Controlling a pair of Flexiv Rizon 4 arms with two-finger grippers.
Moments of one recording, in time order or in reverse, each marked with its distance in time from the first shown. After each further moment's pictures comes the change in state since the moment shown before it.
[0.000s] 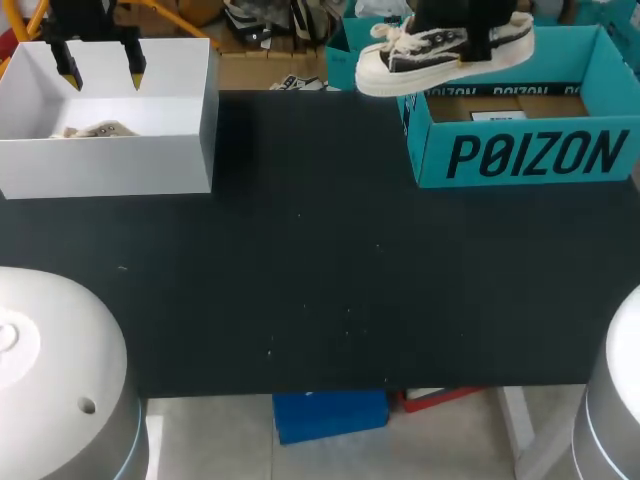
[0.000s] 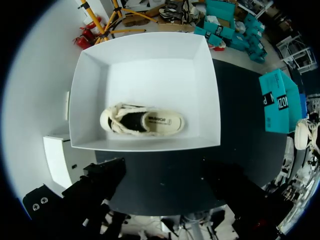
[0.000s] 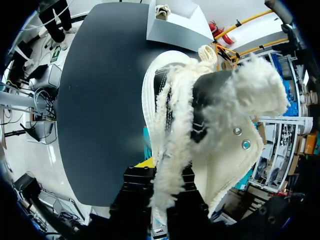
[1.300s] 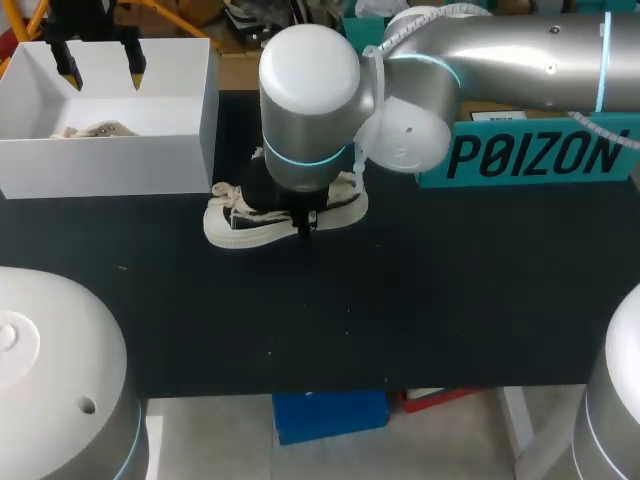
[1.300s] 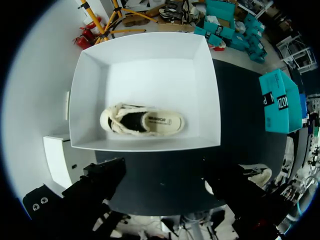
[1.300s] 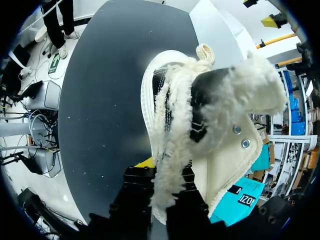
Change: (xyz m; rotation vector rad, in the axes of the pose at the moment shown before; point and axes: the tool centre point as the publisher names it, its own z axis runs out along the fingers) left arm 0.000 0.000 0.000 0.000 0.000 0.000; right arm 0.199 0.231 0.129 -0.073 0.020 -0.020
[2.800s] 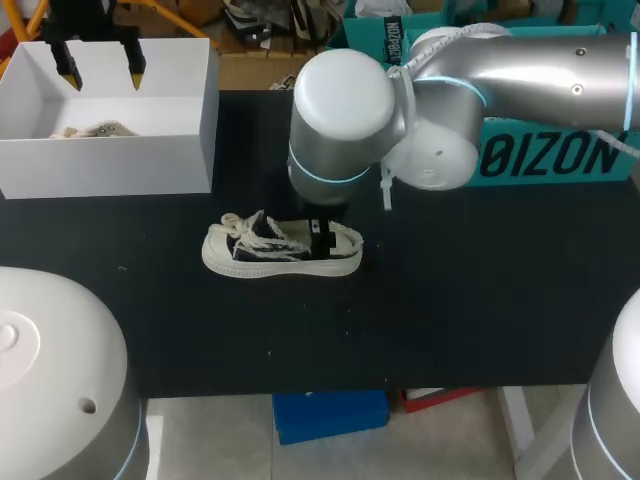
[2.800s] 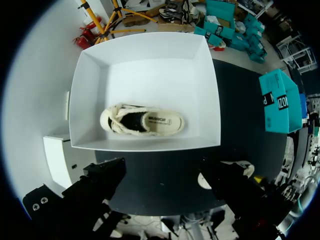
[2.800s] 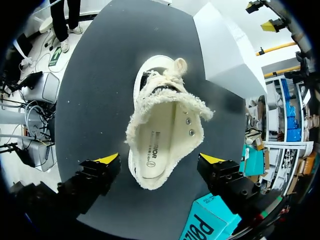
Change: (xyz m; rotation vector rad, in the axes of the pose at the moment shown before) left arm 0.000 0.000 0.000 0.000 0.000 0.000; right arm -0.002 -0.026 -0.005 -0.035 -0.037 -0.054
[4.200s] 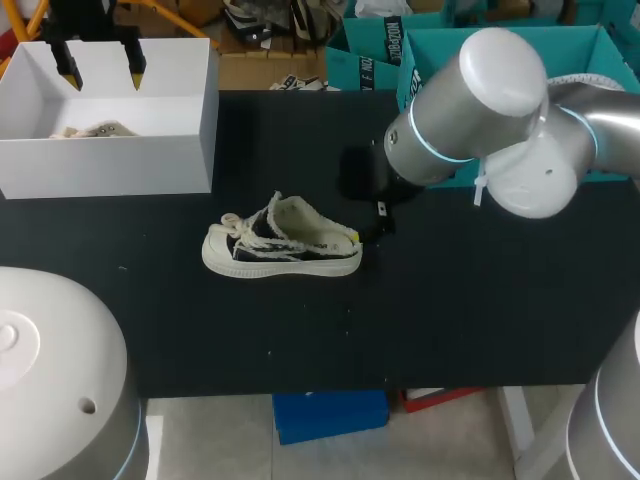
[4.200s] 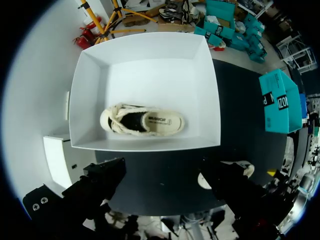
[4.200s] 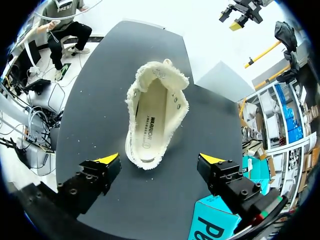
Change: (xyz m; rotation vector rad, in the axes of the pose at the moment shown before) left arm 0.000 0.000 0.000 0.000 0.000 0.000; right arm -0.010 -0.059 -0.014 -0.252 0.008 0.023
